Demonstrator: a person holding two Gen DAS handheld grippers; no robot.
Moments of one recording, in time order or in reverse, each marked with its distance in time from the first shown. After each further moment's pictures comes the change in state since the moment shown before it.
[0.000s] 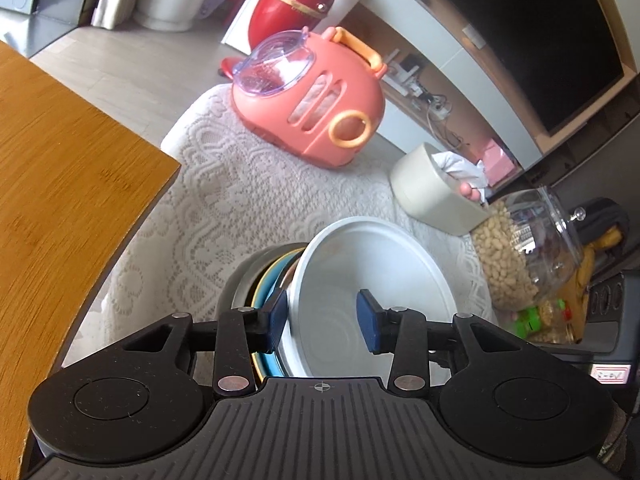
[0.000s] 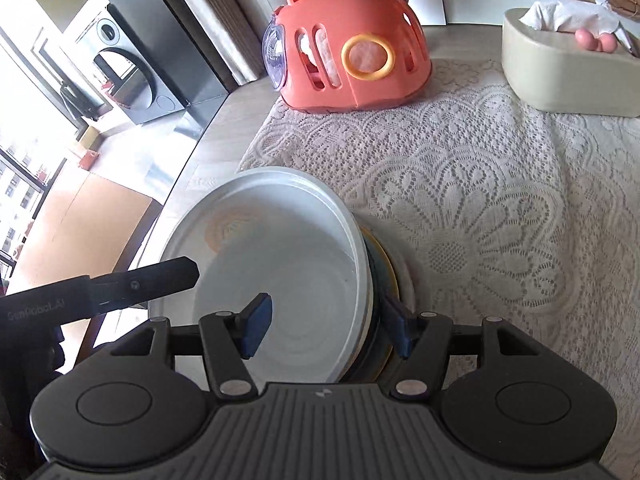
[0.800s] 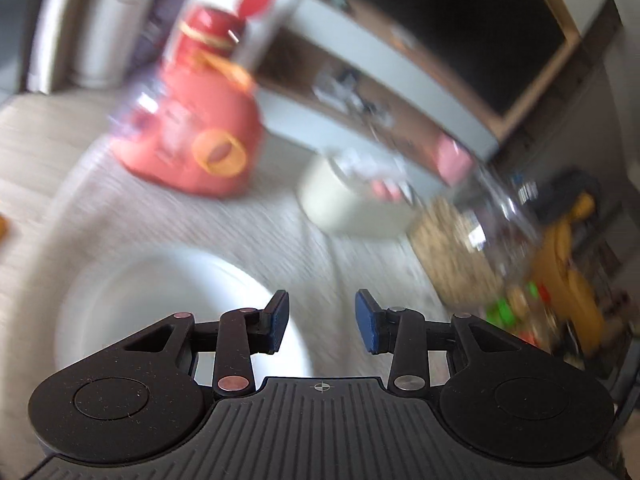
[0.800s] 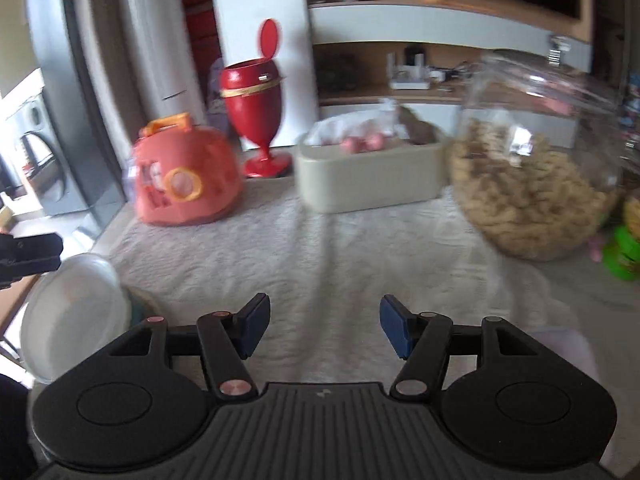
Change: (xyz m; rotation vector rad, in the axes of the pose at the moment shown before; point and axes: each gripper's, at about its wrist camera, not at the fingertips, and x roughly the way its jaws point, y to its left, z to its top) left arm 0.052 -0.137 -0.017 0.214 -0.033 -0.080; right arm -0.123 -0.136 -0.052 0.052 -0.407 -0.377
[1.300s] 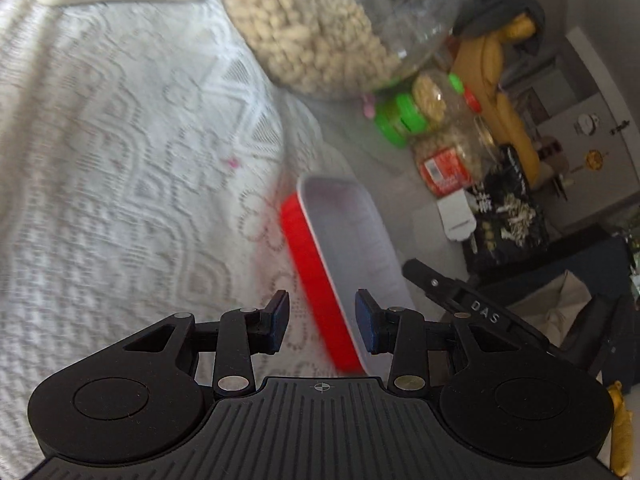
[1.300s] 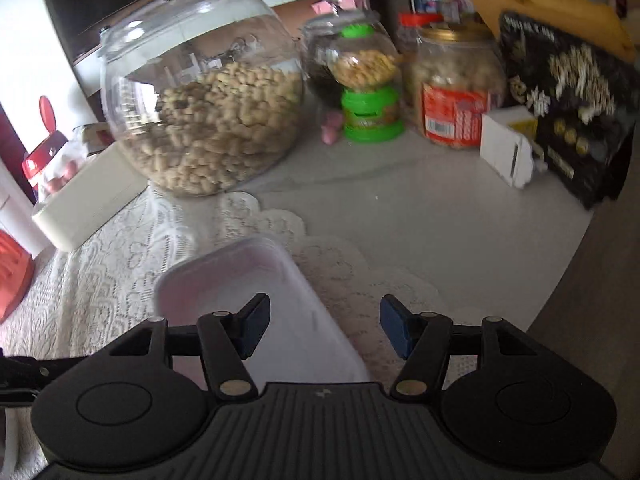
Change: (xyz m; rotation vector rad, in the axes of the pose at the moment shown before) left arm 0.213 -0.174 -0.106 0.103 0.534 -0.258; right arm -0.012 -0.234 -0.101 0.511 0.030 -0.287
